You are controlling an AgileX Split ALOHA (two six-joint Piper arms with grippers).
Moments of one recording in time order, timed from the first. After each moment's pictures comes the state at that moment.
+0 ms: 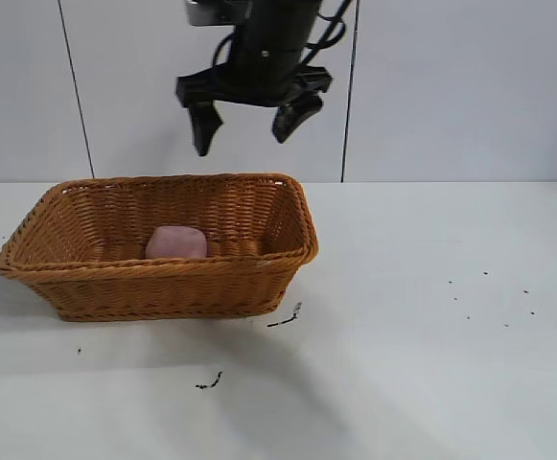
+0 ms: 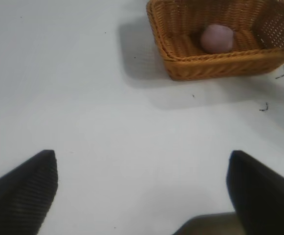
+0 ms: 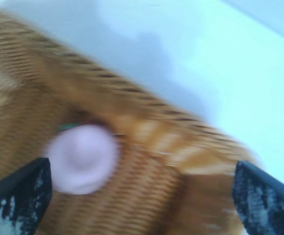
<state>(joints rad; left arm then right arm) -0.02 -0.01 -0.50 -0.04 1.07 0.08 0.24 2.39 -2.29 0.00 1.07 -0.06</state>
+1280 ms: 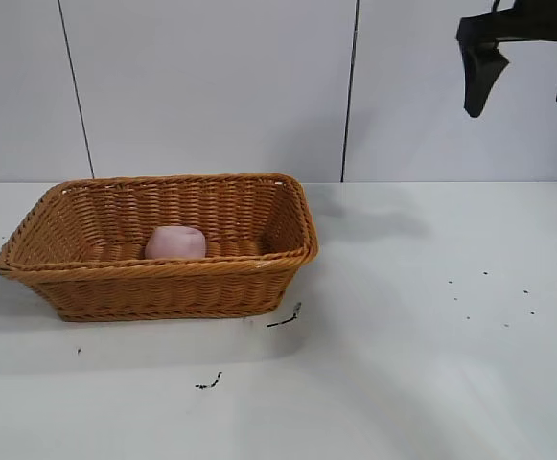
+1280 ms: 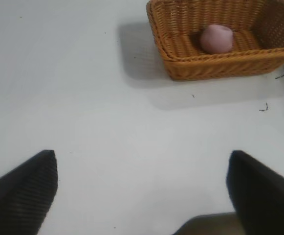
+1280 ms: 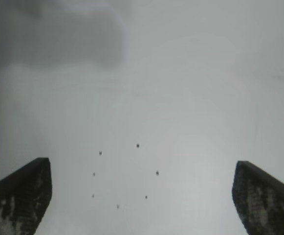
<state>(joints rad) -0.02 -0.01 -0.50 -0.04 1.07 0.08 0.07 1.52 -1.32 -0.03 1.21 -0.06</state>
